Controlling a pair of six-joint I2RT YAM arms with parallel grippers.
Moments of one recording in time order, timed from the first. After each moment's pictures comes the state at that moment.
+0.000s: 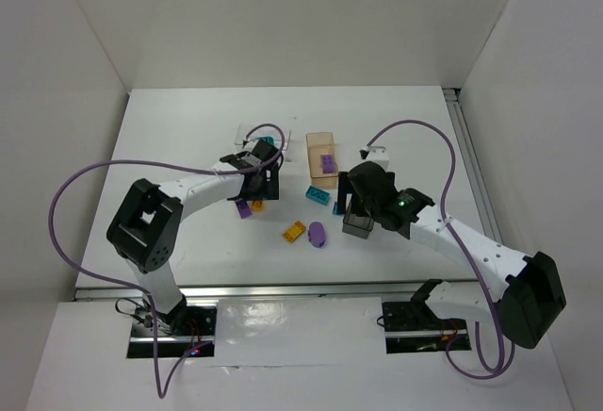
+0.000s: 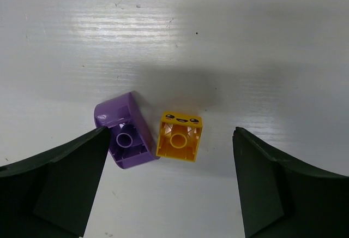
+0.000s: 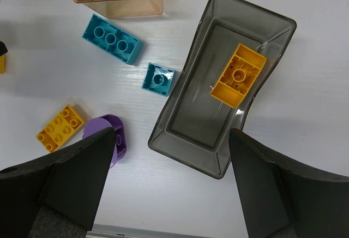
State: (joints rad) left arm -0.57 1.75 1.17 -0.56 -0.37 -0.58; right arm 0.69 1.15 0.84 -0.52 0.39 0.56
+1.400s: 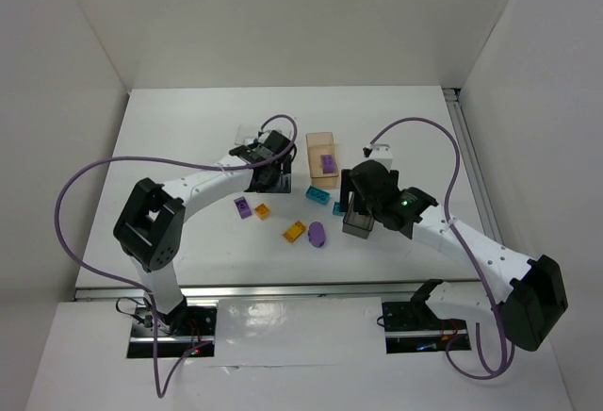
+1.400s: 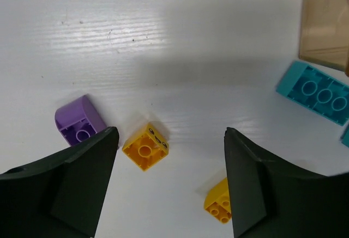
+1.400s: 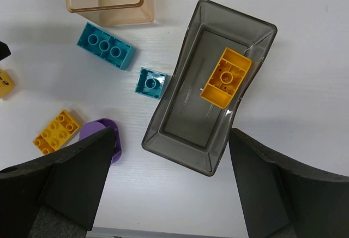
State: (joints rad) left arm -0.63 1.78 1.32 -0.63 -0.32 -0.58; right arm 0.69 1.13 0.86 -0.56 0.42 0.56
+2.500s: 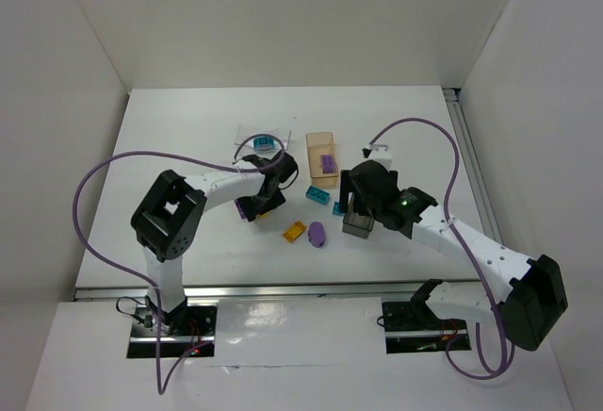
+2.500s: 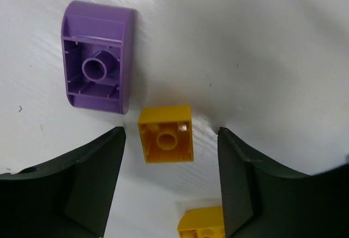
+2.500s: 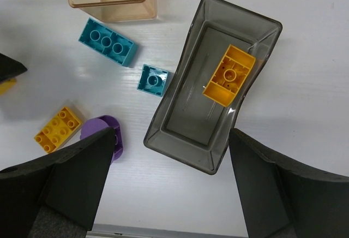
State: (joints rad) left arm -0.65 1.90 1.29 -0.84 -0.39 -1.27; right arm 0.69 1.13 0.86 -0.56 0.41 0.56
